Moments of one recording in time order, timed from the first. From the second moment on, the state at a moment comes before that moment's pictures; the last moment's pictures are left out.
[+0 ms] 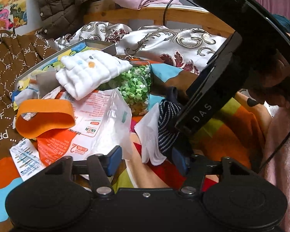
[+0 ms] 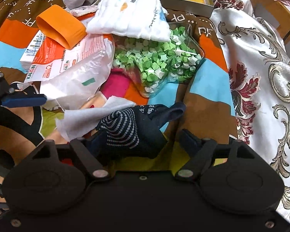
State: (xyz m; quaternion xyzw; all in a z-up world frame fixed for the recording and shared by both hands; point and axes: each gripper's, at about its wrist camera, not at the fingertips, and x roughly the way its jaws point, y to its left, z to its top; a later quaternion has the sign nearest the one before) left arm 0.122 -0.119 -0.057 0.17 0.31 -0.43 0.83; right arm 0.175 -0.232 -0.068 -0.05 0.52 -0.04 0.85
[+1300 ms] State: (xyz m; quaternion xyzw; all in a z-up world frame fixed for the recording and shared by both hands) left arm 0.130 -0.091 0.016 0.07 0.22 -0.37 0.90; right arm 0.138 -0.244 -0.021 0.02 0.39 -0.01 0.92
